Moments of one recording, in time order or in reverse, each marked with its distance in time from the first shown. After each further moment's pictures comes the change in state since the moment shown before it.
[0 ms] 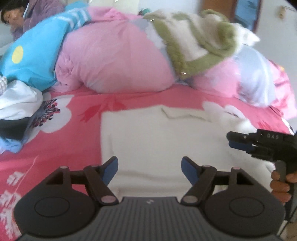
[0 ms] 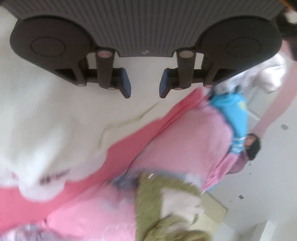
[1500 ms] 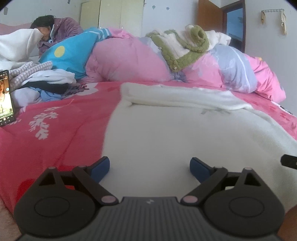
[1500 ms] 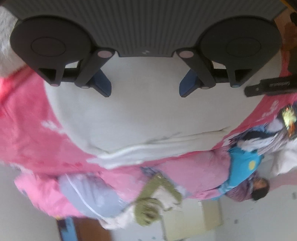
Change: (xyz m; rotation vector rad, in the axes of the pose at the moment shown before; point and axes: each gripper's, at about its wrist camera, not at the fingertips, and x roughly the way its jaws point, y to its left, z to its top) left arm -0.104 -0.023 -0.228 0.016 -0.215 0.091; right arm -0.226 0.060 -0.280 -0.355 -0.266 -0.443
